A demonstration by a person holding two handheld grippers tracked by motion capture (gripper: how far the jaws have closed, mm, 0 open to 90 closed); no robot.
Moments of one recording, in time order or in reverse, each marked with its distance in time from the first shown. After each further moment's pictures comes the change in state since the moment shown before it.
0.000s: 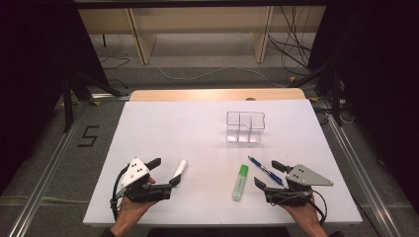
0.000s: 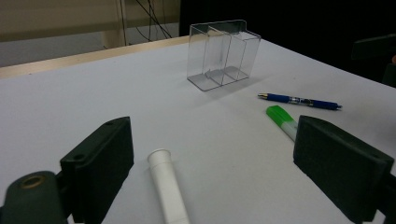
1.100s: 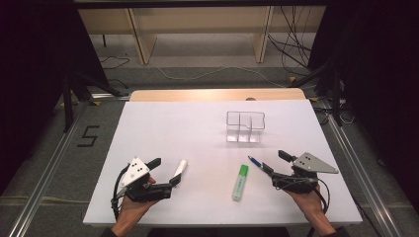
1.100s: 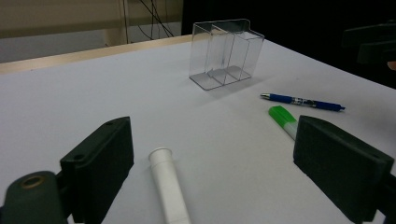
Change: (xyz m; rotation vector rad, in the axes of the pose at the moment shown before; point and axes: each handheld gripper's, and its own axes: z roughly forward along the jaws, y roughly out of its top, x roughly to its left) left arm 0.001 -0.002 0.002 0.001 0.009 -0.015; right arm -0.034 0.010 0.006 0.007 -0.094 0.016
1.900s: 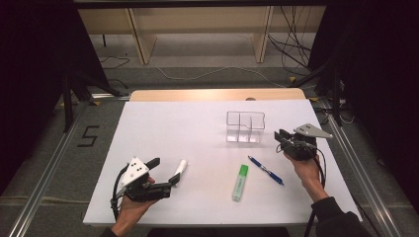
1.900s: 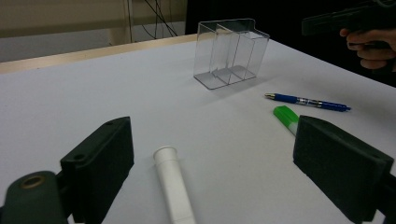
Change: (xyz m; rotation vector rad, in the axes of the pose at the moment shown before) left arm 0.002 0.000 -0.001 0.004 0.014 -0.003; right arm -0.065 0.025 0.053 0.086 -0.175 0.086
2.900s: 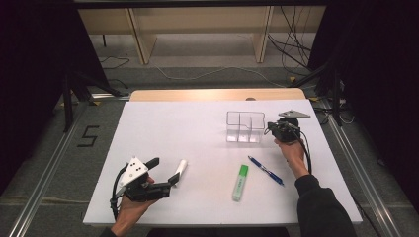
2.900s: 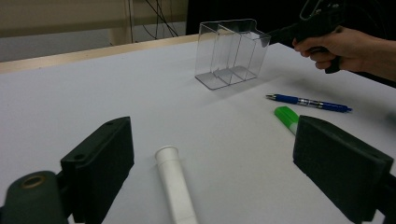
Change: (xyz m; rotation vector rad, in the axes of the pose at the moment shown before) left arm 0.001 0.000 -0.001 -0.004 0.003 -0.006; right arm -0.017 0.009 0.081 0.160 -0.026 0.055
